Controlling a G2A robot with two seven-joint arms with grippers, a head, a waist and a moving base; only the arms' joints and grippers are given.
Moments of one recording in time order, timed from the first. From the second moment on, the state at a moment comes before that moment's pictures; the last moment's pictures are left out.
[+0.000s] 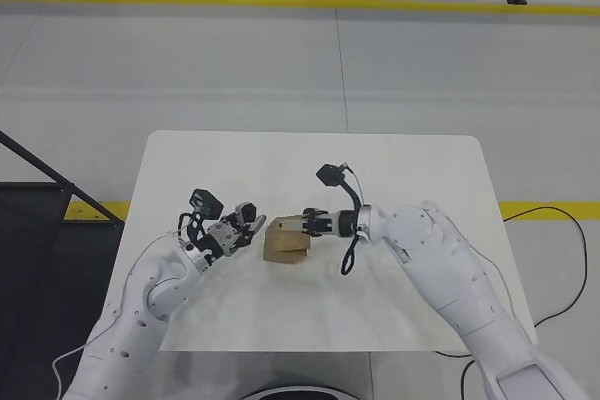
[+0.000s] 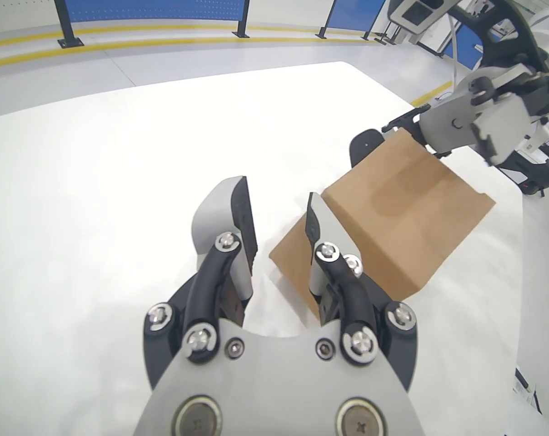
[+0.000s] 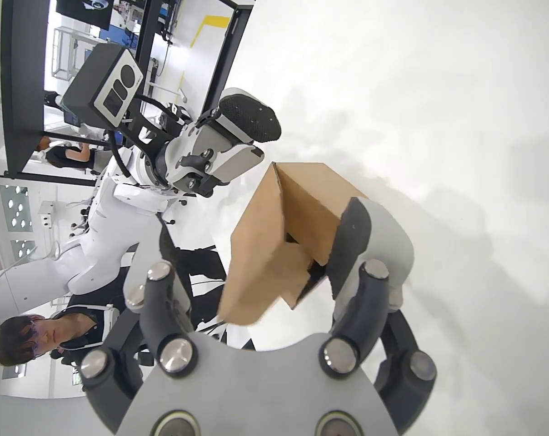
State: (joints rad) left arm 1.25 -1.15 -1.32 -1.45 0.97 -0.58 -0.06; right arm -0.70 -1.28 0.88 -1.23 -0.10 -0.26 0.92
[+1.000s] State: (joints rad) left arm 1.24 -1.15 -1.28 -1.40 1.00 -0.62 -0.07; right arm -0.86 -1.23 0.98 -1.55 -0.32 -0.13 0.85
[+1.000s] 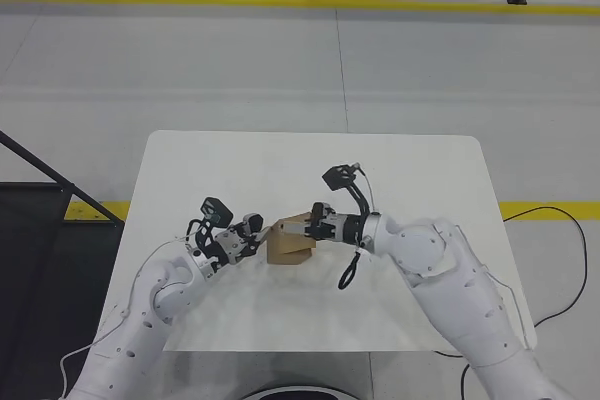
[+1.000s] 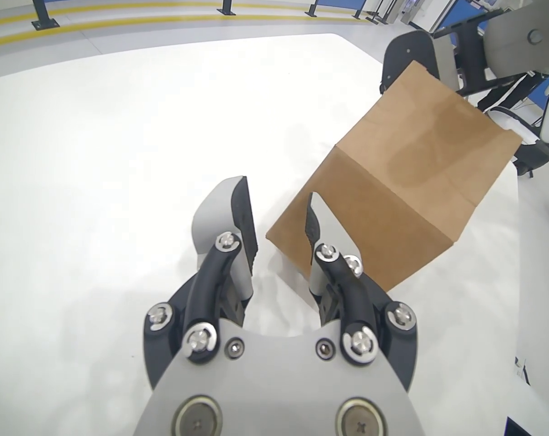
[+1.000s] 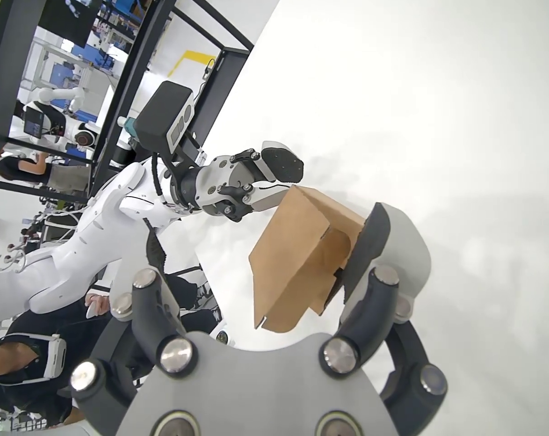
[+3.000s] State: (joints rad) left arm 1.25 -1.15 -1.26 -1.45 1.03 -0.62 -0.03; right arm -0.79 -1.28 0.84 -1.63 -0.60 0.18 0.95
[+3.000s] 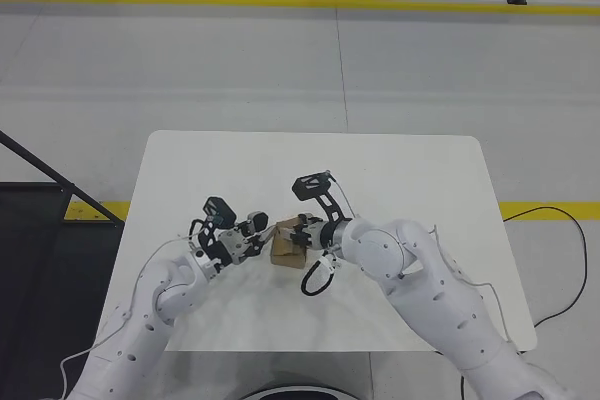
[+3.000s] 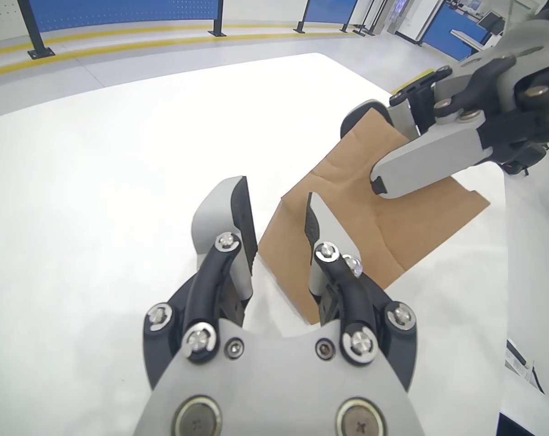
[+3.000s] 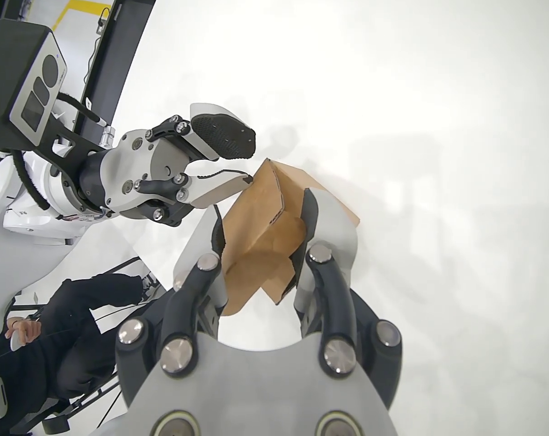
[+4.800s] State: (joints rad) left arm 1.25 -1.14 -1.27 -1.45 1.02 -0.65 0.00; right arm -0.76 -1.33 0.77 -1.73 -0.95 0.43 1.10
